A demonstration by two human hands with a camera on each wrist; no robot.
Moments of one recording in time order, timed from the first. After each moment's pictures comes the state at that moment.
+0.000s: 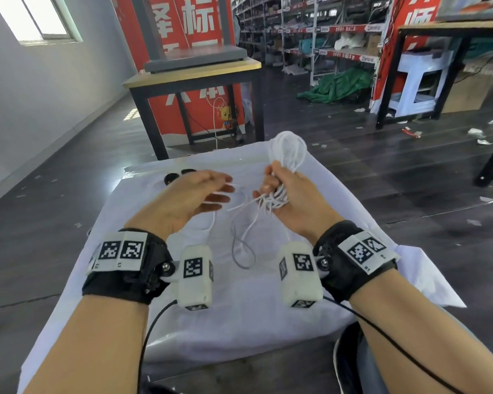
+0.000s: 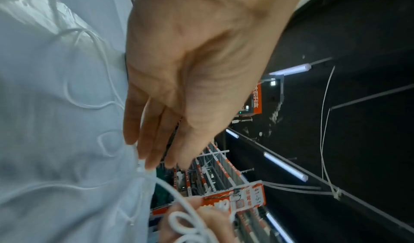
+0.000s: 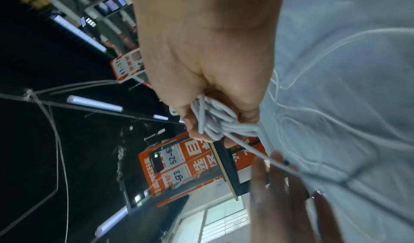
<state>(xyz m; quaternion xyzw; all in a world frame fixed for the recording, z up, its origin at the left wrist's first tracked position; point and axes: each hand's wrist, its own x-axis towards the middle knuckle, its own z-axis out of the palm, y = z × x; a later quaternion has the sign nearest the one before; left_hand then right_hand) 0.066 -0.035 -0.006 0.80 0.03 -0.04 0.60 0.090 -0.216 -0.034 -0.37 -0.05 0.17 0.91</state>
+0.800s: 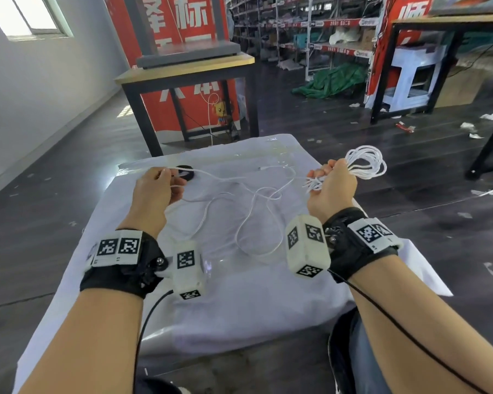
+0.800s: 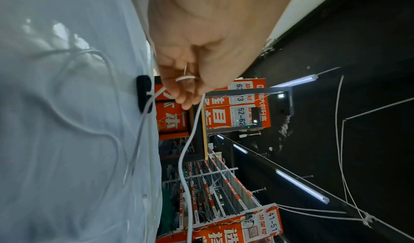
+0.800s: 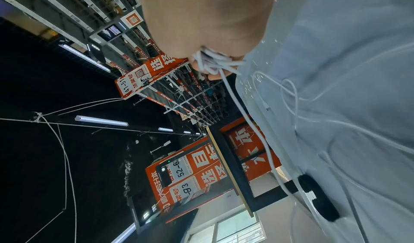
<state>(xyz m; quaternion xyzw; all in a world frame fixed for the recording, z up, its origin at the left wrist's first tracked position) 0.073 -0.010 -0.024 0.71 0.18 0.21 0.65 0.115 -0.258 -0.039 -0.25 0.19 -0.13 0.94</state>
